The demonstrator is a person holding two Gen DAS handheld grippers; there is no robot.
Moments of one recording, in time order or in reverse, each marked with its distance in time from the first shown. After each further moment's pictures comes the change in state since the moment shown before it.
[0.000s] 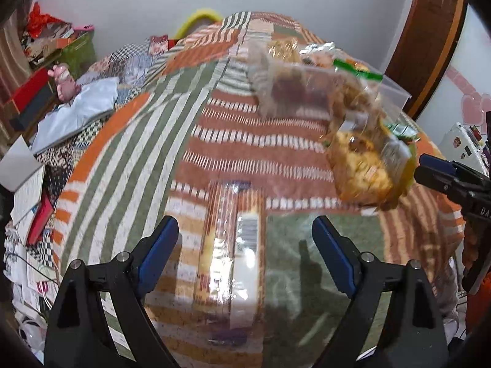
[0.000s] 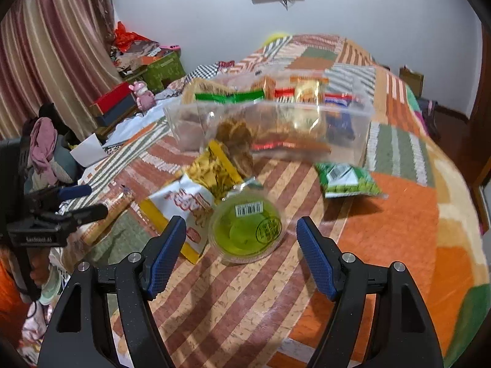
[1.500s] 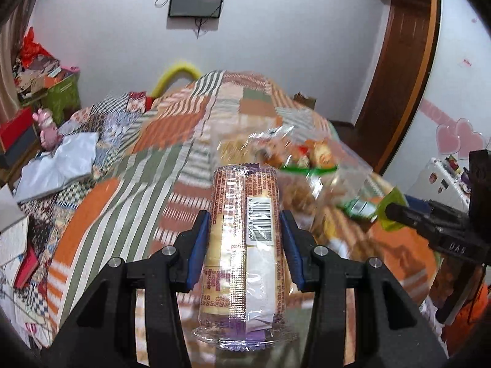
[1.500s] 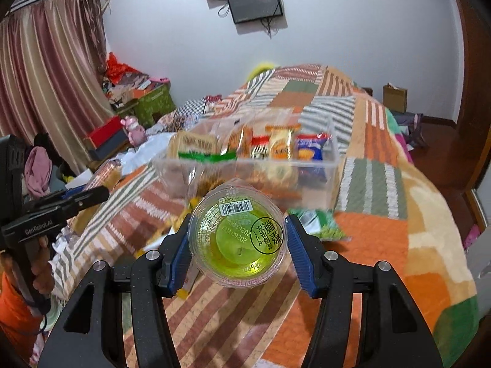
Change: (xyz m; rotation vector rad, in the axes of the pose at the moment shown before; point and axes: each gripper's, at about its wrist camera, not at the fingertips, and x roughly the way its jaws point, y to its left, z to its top) left arm -0.035 -0.038 0.077 0.037 -0.262 -0.114; right arm -0.037 -0.015 0.033 0.035 -0.177 -0.048
